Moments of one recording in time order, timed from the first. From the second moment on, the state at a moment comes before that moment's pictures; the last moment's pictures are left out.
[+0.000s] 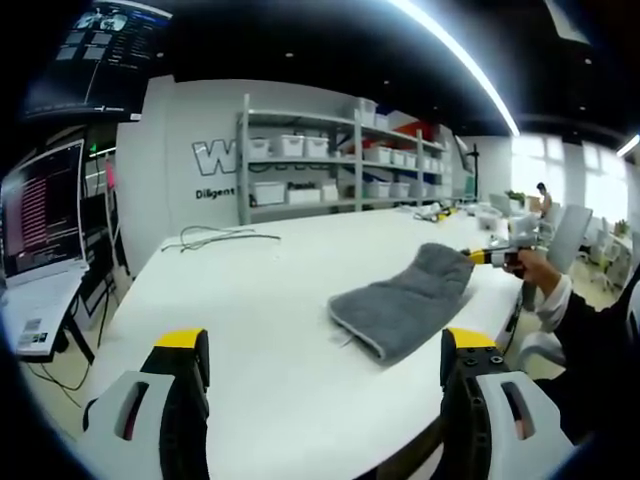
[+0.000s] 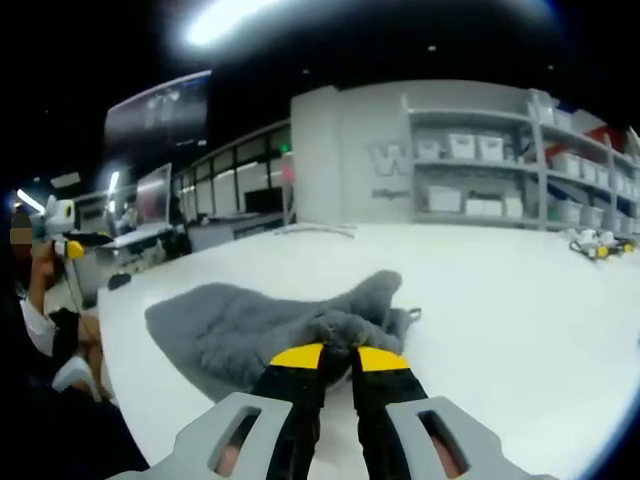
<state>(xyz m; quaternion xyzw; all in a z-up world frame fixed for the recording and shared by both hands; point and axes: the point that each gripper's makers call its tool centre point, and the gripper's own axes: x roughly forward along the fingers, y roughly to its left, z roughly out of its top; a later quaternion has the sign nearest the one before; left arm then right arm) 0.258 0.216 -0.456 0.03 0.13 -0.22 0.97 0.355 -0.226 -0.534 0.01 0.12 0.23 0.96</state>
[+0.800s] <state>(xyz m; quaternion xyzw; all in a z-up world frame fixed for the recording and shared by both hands) 0.259 0.214 -0.460 0.03 0.13 -0.22 0.97 0.357 -0.239 -0.542 0.02 0.14 0.23 0.96</state>
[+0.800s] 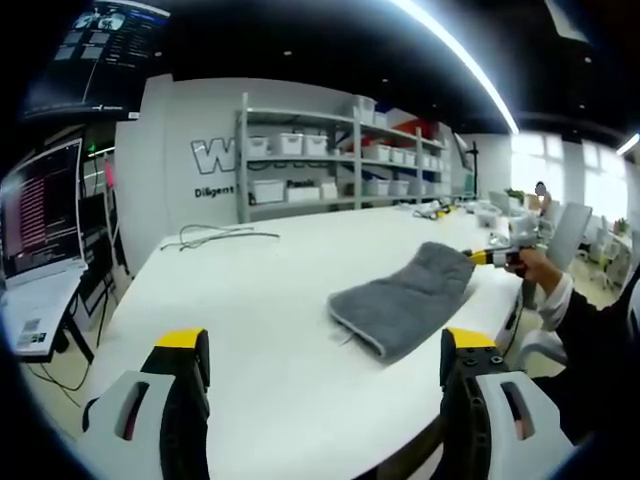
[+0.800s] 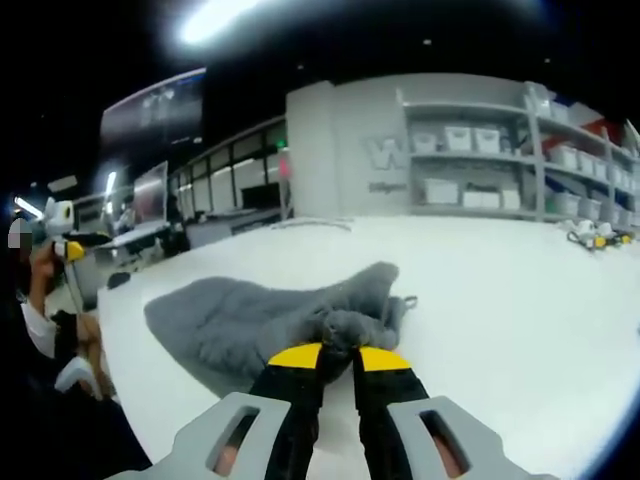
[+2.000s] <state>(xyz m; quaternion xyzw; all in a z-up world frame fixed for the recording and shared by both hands) 0.261 0.214 -0.465 0.04 0.14 -0.22 0.97 0.341 -0.240 -0.567 0.00 0.18 0.23 0.96</state>
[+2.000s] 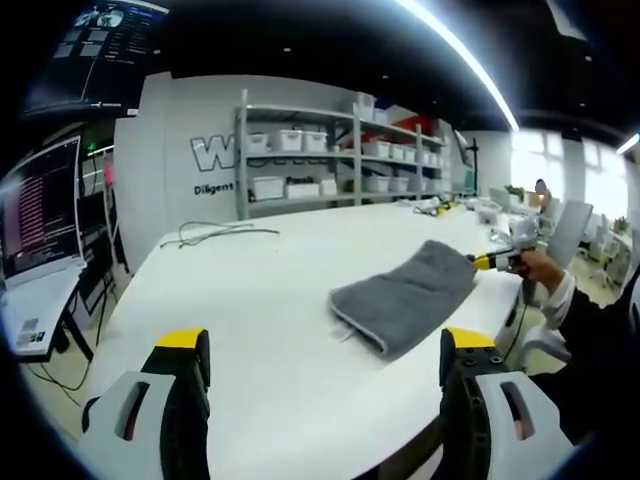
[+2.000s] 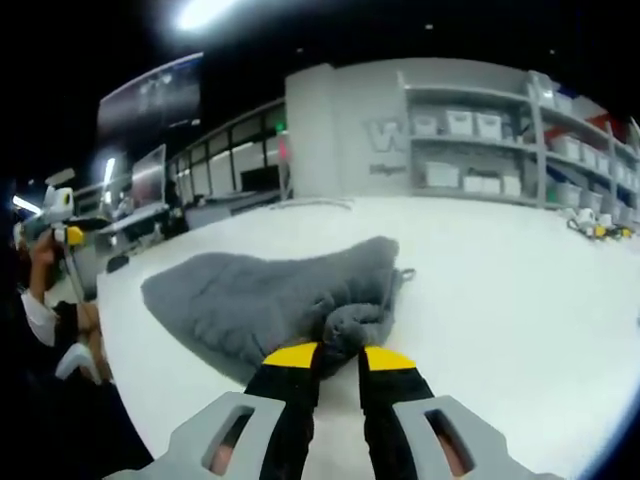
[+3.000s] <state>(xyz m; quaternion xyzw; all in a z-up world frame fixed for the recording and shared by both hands) 0.261 0.215 -0.467 0.04 0.14 -0.22 0.96 0.336 -0.248 -0.563 -0.02 0.17 0.23 0.96</state>
